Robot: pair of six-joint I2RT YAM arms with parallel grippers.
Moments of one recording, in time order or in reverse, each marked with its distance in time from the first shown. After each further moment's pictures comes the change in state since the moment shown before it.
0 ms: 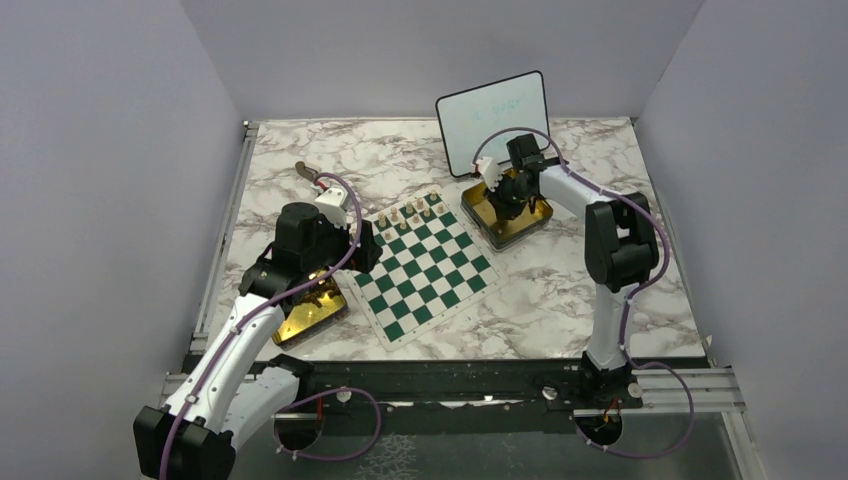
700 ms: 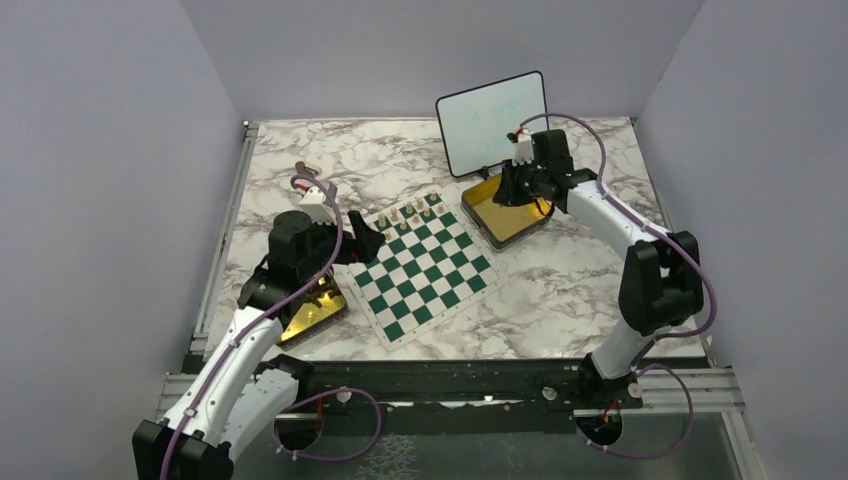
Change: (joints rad) left arm 0.000 -0.071 -0.065 0.159 -0.033 -0.210; right arm -0.005 -0.344 -0.228 0.249 0.016 0.768
